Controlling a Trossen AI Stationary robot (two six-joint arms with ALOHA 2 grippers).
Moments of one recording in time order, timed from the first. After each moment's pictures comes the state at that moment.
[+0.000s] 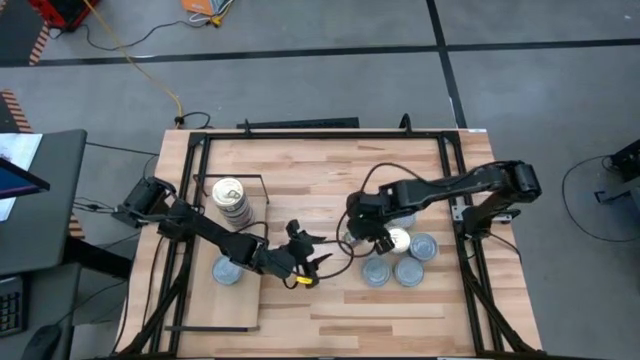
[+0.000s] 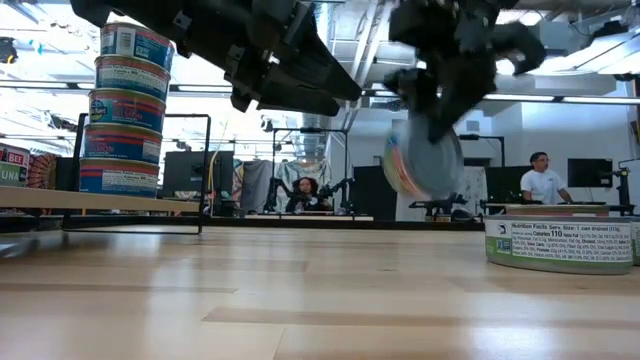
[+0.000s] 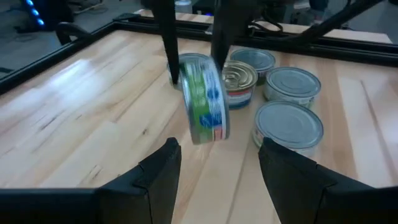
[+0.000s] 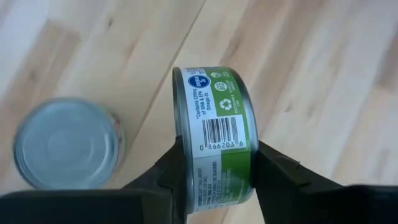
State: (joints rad) left arm -0.40 1.73 0.96 0.38 -0.71 -0.31; right arm 0.06 1.56 1.17 -0.73 -0.05 -0.40
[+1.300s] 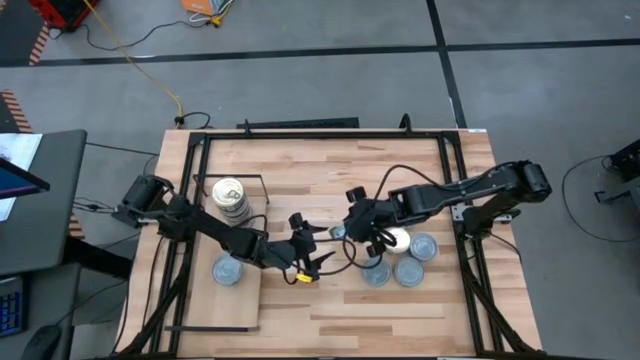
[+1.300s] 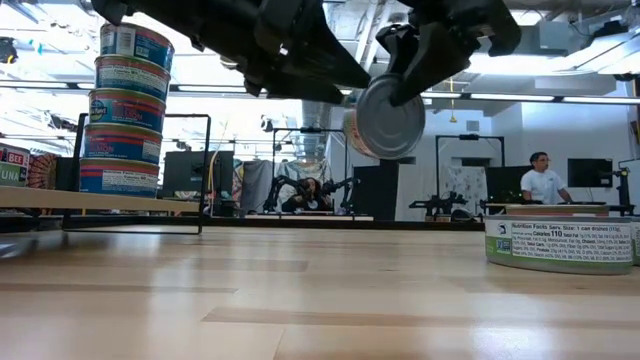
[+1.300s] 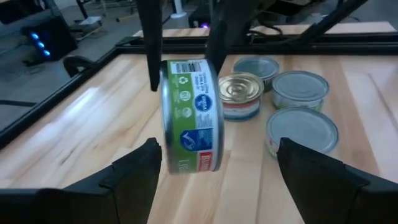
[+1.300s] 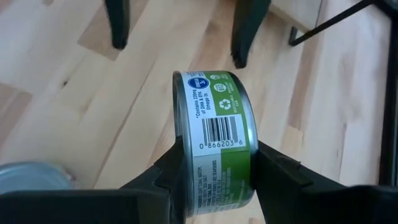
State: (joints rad) left arm -0.35 1.71 0.96 0.41 -0.68 -0.13; right arm 0.15 1.50 1.17 -0.56 0.18 -0.37
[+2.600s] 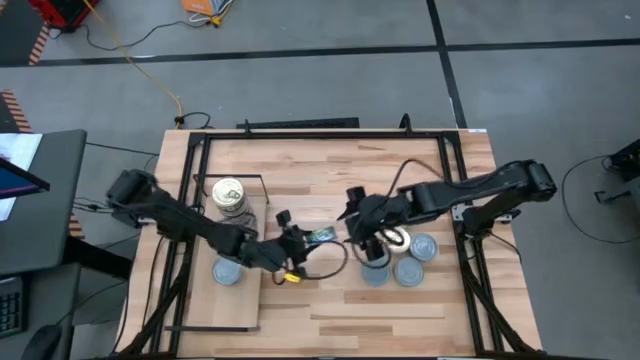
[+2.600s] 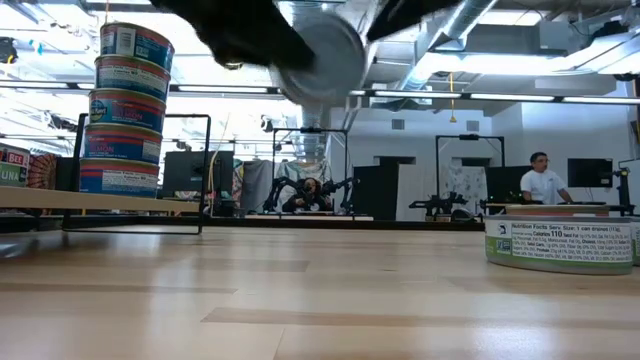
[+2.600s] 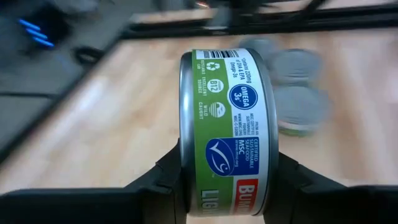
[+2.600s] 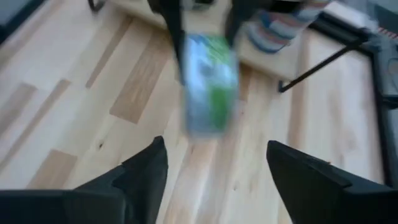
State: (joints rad) left arm -0.41 1.53 0.97 0.09 -0.69 -0.17; right arm 0.18 1.44 1.27 -0.56 0.12 -0.26
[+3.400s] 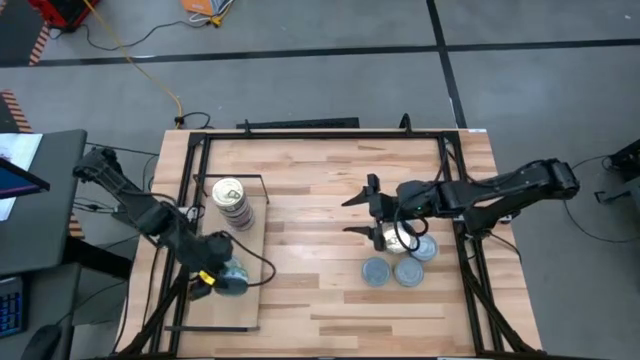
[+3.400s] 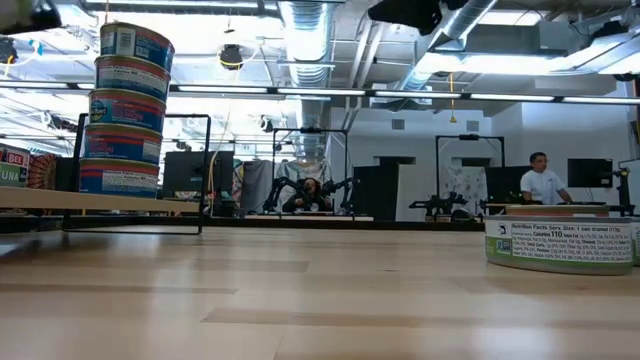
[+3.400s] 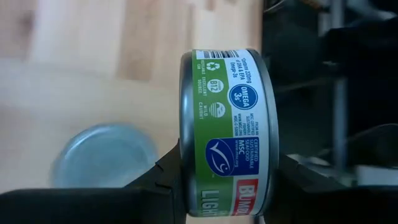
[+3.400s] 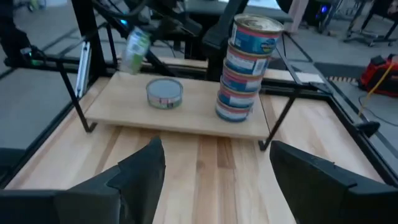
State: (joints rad) left arm -0.68 0.97 0.96 -0.84 -0.02 -0.86; right arm 0.16 1.22 0.91 0.02 0.13 -0.06
